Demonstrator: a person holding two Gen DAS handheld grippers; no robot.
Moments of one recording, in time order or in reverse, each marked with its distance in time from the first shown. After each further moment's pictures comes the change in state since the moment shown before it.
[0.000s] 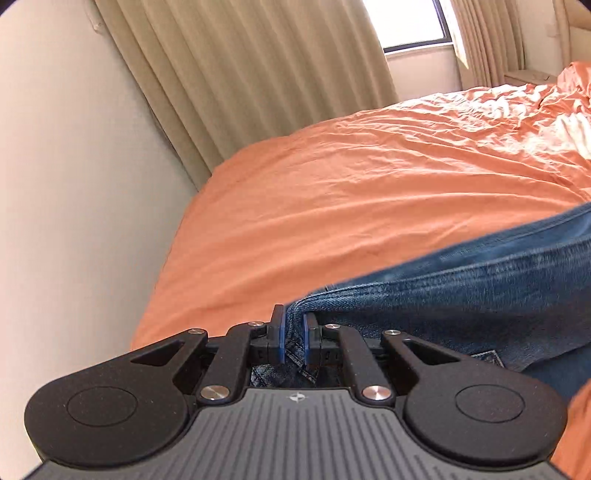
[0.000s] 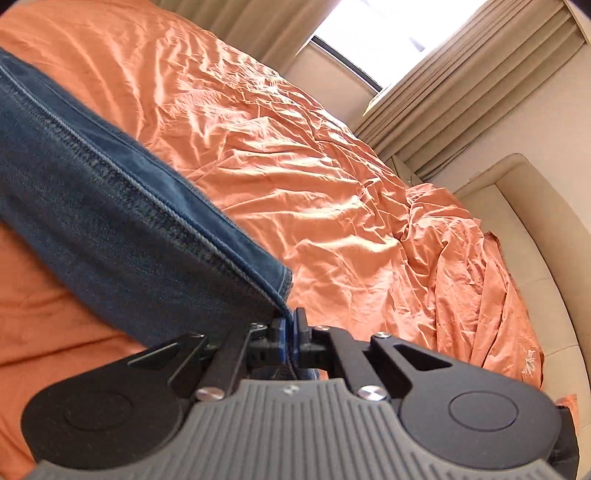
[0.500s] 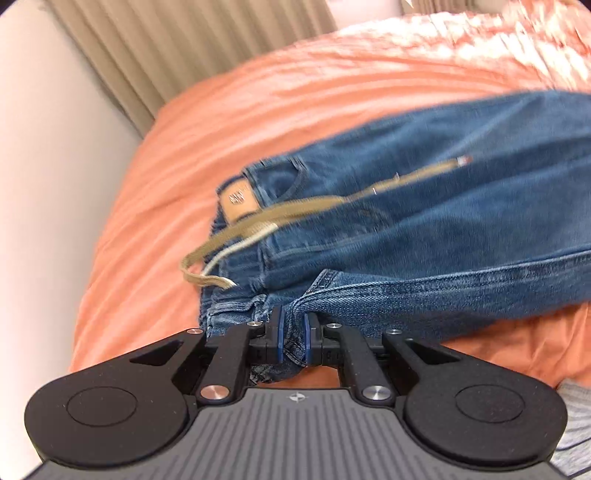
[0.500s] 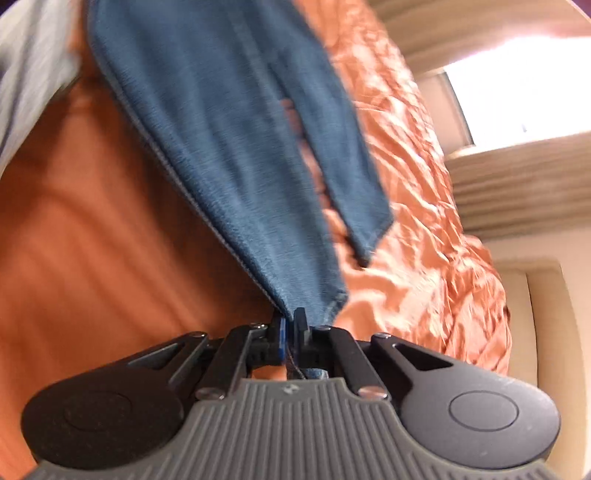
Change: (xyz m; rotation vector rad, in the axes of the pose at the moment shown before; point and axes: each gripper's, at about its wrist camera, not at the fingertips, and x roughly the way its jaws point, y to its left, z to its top) left arm -0.037 -0.026 -0.132 0.084 0.134 -0.137; right arm -0.066 0.093 -0.160 -0.421 0.000 0.019
